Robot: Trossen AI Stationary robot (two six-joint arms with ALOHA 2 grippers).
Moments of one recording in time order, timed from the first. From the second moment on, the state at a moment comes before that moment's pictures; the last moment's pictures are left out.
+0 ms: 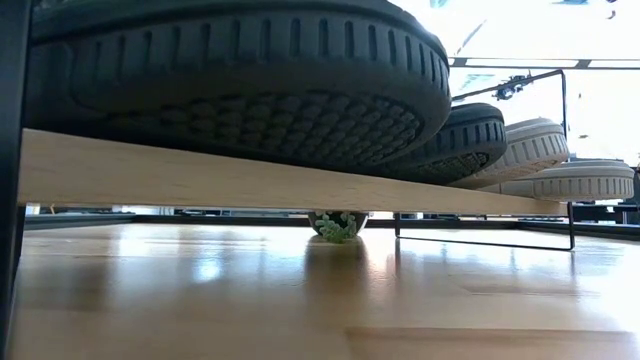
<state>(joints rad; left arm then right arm) 0.27 1.83 1.18 -0.01 0.44 -0.31 0.88 0.75 1.08 -1.07 1.18 1.33</state>
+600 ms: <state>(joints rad) 0.27 1.90 1.18 0.03 0.39 -0.32 0.88 0.75 1.08 -1.07 1.18 1.33</state>
